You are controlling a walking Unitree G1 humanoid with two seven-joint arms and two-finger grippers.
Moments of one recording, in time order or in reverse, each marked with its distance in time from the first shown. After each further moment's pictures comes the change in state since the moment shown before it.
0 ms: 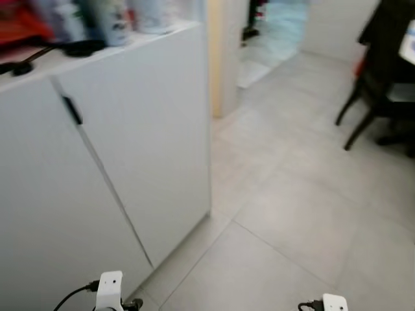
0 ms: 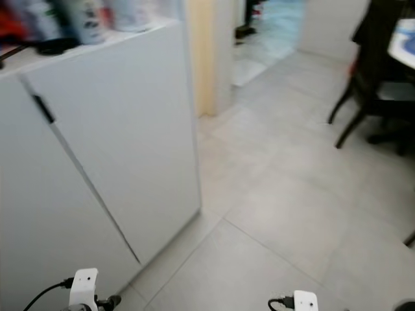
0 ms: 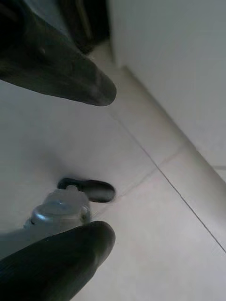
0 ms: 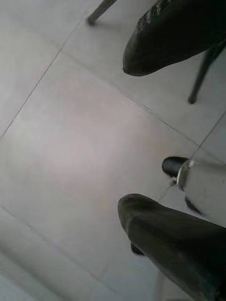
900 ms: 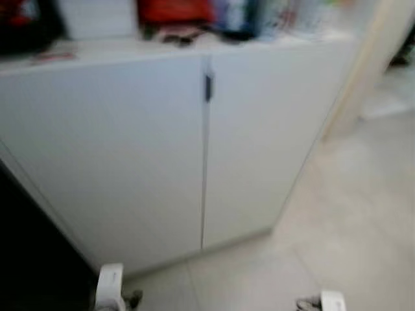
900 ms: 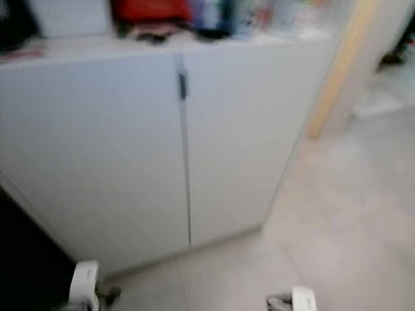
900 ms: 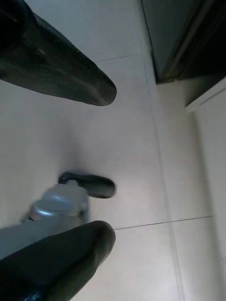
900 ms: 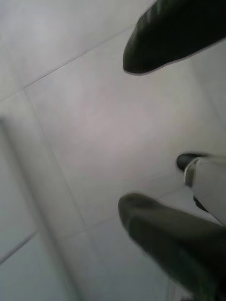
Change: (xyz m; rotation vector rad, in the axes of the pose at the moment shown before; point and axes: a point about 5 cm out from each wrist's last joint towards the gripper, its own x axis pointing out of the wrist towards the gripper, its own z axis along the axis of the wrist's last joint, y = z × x) left arm 0.000 0.002 0.001 -0.014 0.001 0.018; right arm 0.001 0.003 0.005 -0.008 -0.017 0.010
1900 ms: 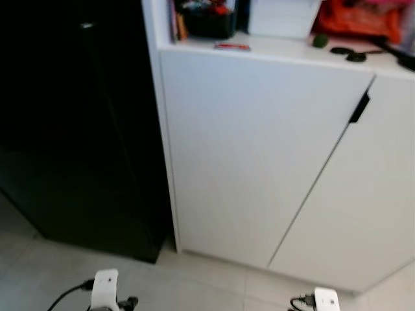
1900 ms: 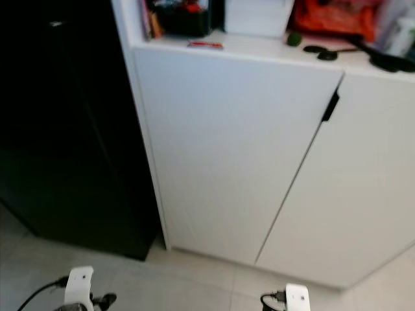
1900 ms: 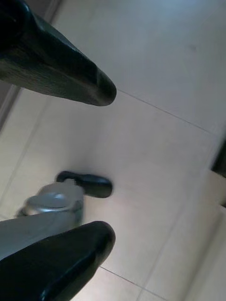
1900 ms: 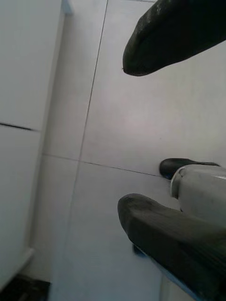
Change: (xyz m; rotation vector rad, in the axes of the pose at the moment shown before) left arm 0.001 -0.008 -0.001 -0.004 -0.001 -0.028; right arm -0.003 -0.009 -0.006 -0.012 0.023 -0.021
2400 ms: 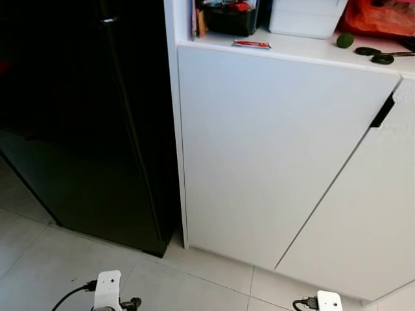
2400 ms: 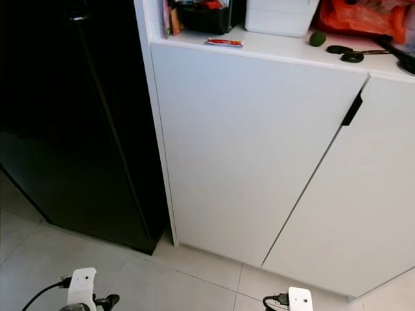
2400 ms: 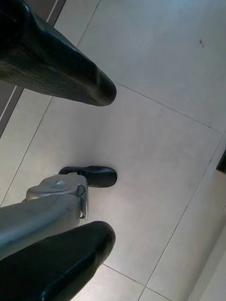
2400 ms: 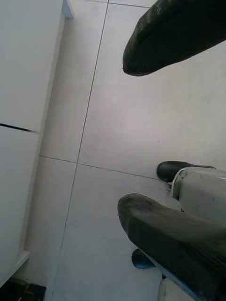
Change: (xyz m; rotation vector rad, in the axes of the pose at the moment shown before) left arm 0.000 0.001 0.003 -0.002 -0.006 0.001; right arm 0.000 0.002 -0.001 0.008 0.001 0.000
